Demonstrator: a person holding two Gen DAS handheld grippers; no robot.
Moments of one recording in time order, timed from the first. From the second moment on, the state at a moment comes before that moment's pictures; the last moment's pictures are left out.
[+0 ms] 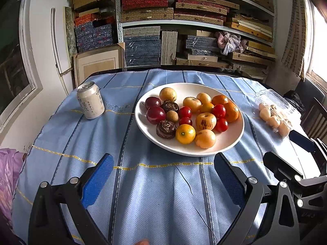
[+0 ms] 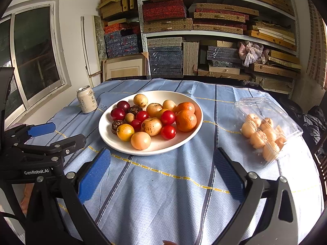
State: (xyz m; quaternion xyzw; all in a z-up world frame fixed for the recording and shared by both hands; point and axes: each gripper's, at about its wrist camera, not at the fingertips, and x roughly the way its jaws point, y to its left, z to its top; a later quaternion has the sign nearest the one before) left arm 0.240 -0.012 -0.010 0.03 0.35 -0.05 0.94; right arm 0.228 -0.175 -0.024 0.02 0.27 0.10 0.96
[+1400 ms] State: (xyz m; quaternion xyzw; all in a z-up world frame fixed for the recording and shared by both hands) left arm 0.238 -0.014 -0.014 0.03 0.35 -0.06 0.93; right arm 0.228 -0.173 -0.025 0.02 0.27 0.10 0.96
